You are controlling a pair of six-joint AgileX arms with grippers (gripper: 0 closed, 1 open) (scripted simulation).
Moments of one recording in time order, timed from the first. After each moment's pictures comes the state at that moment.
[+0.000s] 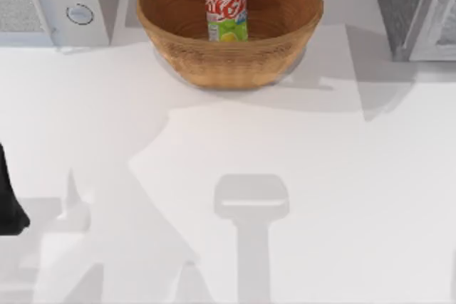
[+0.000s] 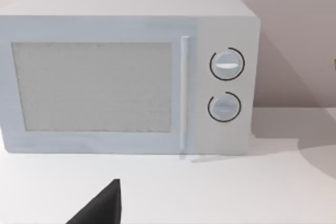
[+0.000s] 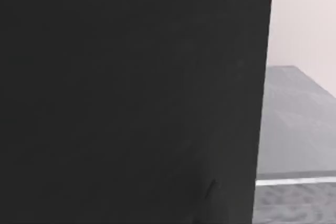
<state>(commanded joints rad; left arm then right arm) 0.00 0.00 0.00 0.00 0.00 0.00 -0.27 1.31 1.73 -0.40 -0.27 0.04</state>
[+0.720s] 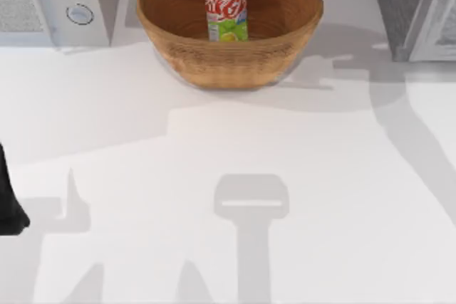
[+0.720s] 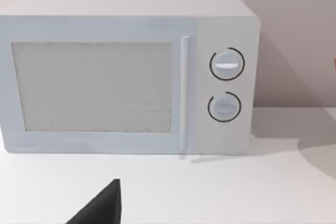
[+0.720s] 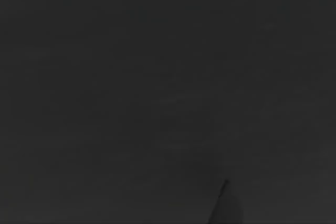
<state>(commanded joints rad) 0.00 0.00 0.00 0.00 0.00 0.00 0.42 1.29 1.72 -0.44 0.44 0.02</state>
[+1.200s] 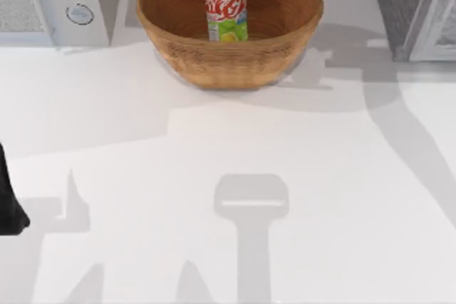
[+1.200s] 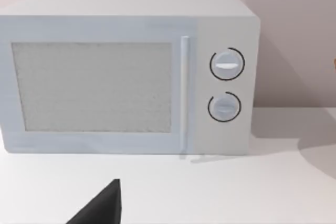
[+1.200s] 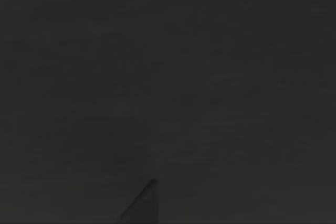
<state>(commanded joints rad) 0.00 0.00 0.00 0.00 0.00 0.00 0.42 1.29 1.74 -0.44 0.46 0.01</state>
